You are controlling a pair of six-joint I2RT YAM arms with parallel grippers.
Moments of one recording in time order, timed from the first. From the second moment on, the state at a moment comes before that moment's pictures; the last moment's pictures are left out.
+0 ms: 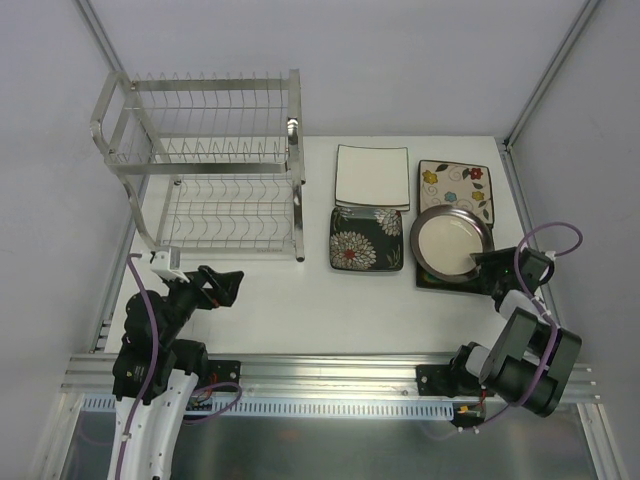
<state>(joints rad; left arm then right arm) -0.12 0.04 0.47 -0.61 0.24 -0.46 -0.49 1.19 0.36 0.11 -0.28 0.91</state>
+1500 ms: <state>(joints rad) -0.16 0.58 0.78 -0.56 0.49 -0.75 -0.46 0.91 0.50 -0.20 -0.52 0.88</state>
